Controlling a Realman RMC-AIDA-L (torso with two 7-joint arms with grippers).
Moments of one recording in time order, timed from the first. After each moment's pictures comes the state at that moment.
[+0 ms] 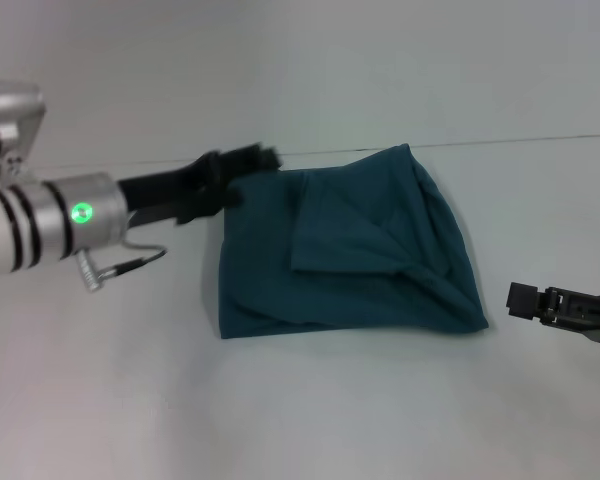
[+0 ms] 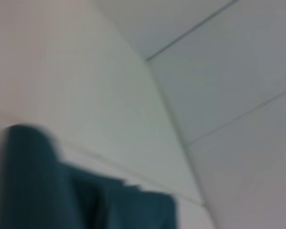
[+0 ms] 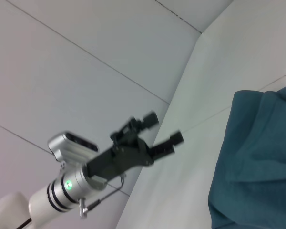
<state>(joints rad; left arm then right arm) -0.80 -2.11 0.76 0.52 1.89 1.06 -2.37 0.39 1.94 -0.53 -0.50 -1.91 -1.73 1.98</state>
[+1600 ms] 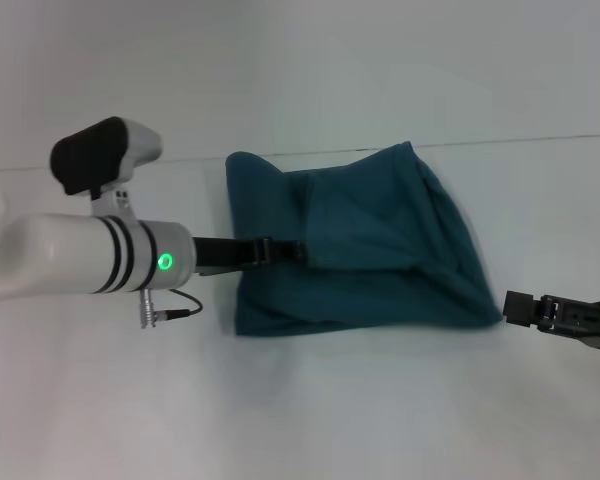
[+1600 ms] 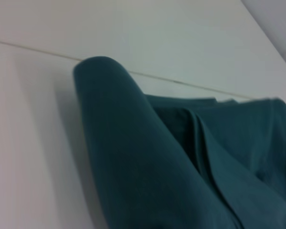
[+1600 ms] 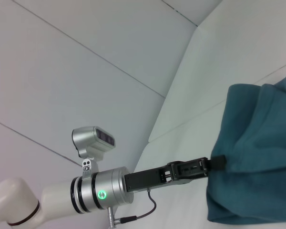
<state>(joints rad) -0.91 -2.16 0.97 0.42 2.15 0.76 -2.39 0.39 1.94 -0.53 -0.50 -1.93 -1.73 1.98</state>
